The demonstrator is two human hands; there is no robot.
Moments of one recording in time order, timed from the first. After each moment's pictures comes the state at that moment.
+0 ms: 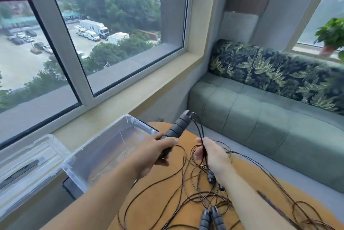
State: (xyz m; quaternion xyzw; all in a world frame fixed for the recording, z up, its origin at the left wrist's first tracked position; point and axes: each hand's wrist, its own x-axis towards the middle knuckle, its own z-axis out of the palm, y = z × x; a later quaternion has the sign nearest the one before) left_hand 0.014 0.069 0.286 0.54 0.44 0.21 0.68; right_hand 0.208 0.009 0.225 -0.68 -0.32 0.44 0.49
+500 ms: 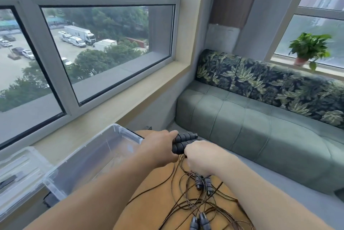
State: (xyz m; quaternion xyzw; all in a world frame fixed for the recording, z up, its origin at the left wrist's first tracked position) left_hand 0.067 0.092 0.297 0.91 0.39 0.05 0.12; right_hand 0.200 0.013 0.322 -0.69 -0.71 0.10 -0.13
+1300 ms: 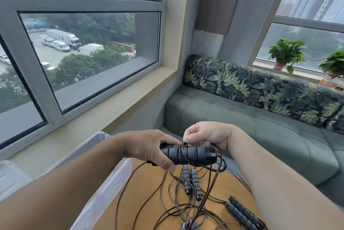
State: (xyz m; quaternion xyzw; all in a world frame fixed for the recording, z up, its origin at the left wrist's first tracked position) left_hand 0.059 0.095 0.374 0.85 0.16 -0.08 0.50; right_hand 0.280 0.027 0.365 -0.51 -0.45 0.69 0.25
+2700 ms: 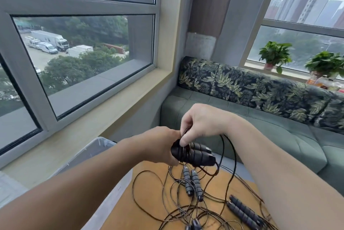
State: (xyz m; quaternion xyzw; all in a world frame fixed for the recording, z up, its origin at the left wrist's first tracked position) left_hand 0.070 0.097 0.375 0.96 0.21 -0.03 0.17; right_hand 0.222 0.029 0.440 -0.69 -0.68 0.22 0.08
